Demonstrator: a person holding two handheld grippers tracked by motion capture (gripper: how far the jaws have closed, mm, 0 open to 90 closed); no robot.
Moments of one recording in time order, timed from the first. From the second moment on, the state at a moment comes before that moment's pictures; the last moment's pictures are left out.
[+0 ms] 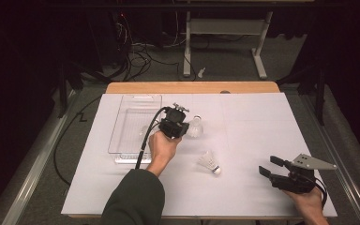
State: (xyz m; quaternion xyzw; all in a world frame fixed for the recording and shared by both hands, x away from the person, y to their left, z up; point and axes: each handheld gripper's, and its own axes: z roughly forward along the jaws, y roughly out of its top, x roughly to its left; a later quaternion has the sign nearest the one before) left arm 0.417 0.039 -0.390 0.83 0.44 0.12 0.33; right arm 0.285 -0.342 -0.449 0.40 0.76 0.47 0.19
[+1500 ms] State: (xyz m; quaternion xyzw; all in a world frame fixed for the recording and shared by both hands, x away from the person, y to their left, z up) left arm 0.405 0.077 -0.368 0.82 0.44 0.12 0.33; right arm 0.285 -0.342 -0.449 0.41 0.76 0.47 0.19
